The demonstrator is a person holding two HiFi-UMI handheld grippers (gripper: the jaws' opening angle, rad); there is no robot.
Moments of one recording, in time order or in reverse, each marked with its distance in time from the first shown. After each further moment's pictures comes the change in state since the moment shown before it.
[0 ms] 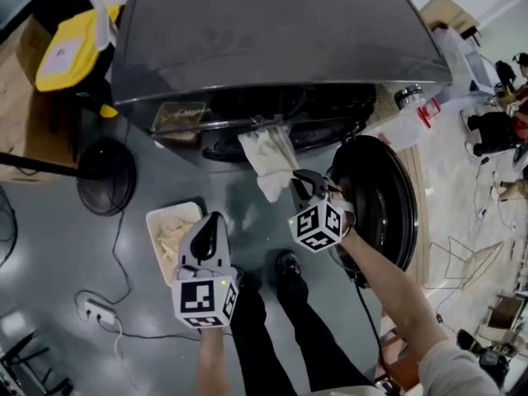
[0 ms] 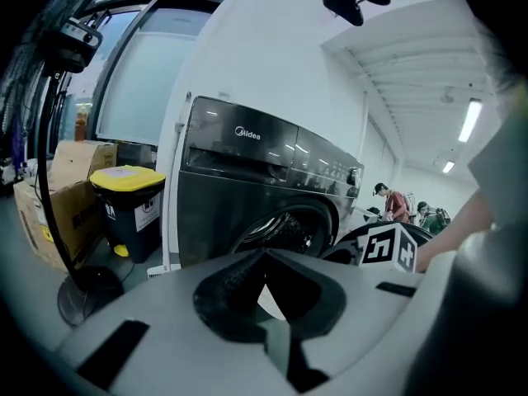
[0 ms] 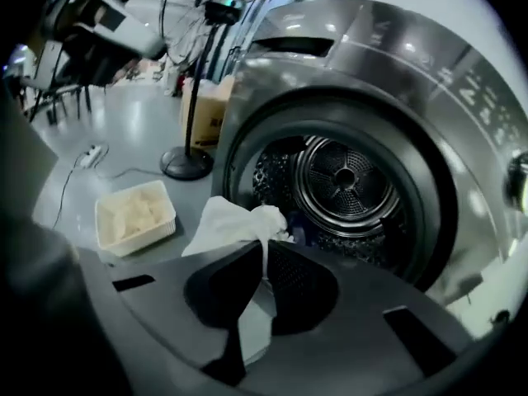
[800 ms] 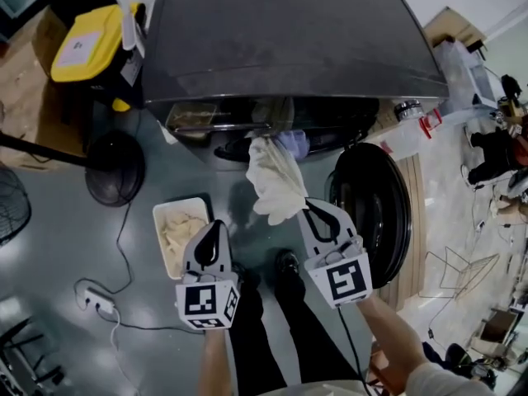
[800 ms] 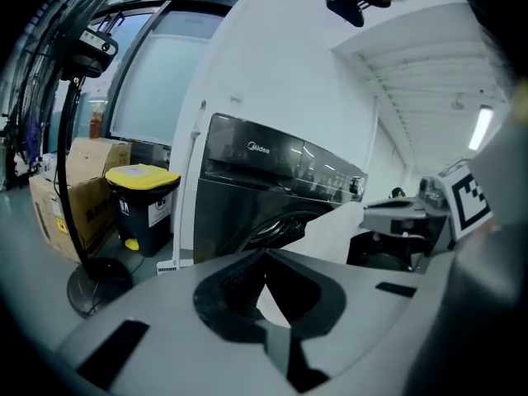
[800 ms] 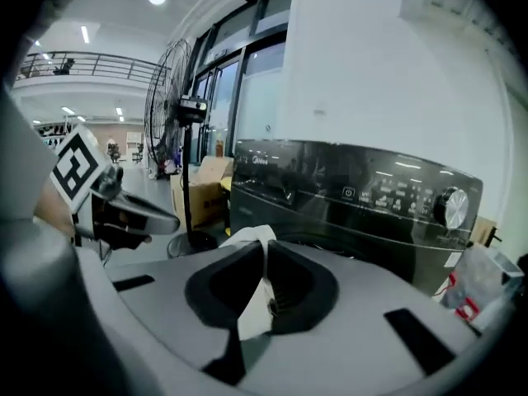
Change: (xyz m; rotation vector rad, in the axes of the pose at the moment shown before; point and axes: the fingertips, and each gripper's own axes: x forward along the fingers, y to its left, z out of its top) left arm -0.039 0.002 0.009 -0.053 -0.015 0.054; right arm -0.165 -0.010 0.123 0.347 -0.417 0.000
